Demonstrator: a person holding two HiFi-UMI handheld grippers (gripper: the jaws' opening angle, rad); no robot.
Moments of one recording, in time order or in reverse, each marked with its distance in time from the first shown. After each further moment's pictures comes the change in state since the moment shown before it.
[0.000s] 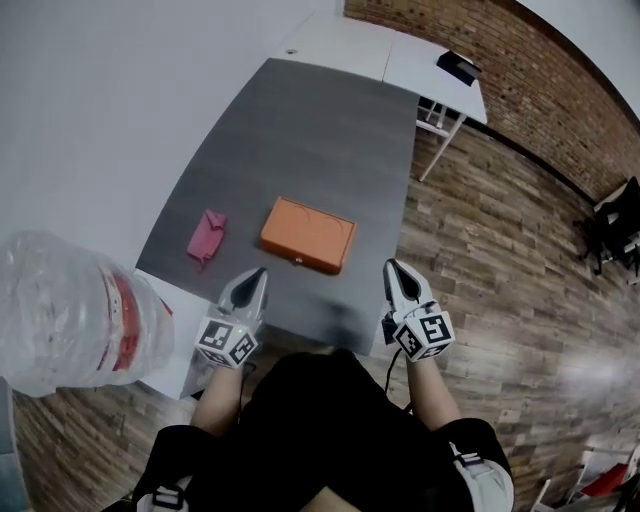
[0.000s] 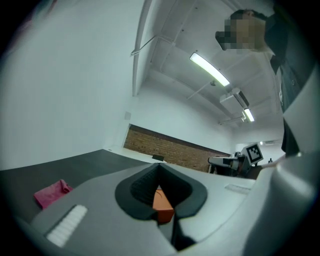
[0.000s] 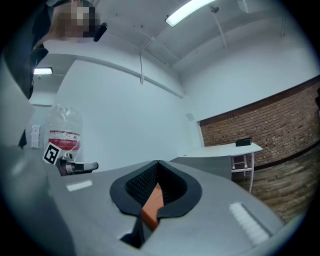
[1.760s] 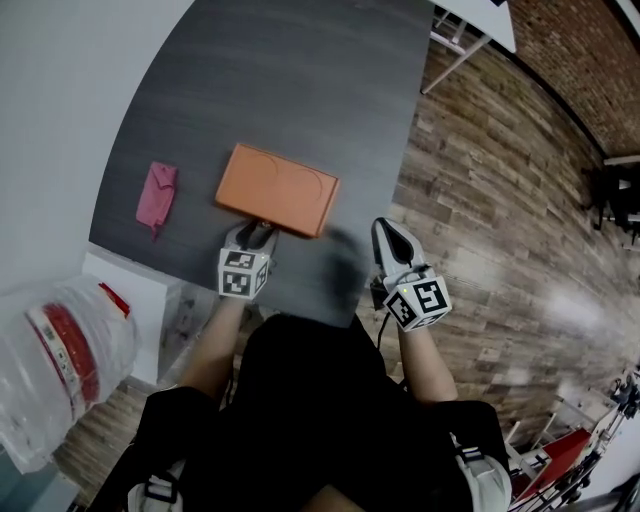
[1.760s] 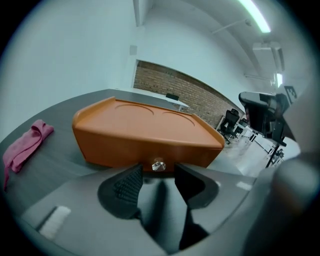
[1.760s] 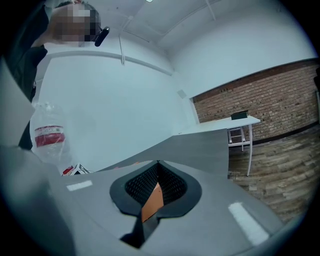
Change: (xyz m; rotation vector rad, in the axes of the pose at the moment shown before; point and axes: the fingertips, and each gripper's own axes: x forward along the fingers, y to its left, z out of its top) left arm 0.081 0.045 -0.224 -0.032 0.721 0.134; right arm 0.037 -0.053 -0.070 0.144 0.210 -0.018
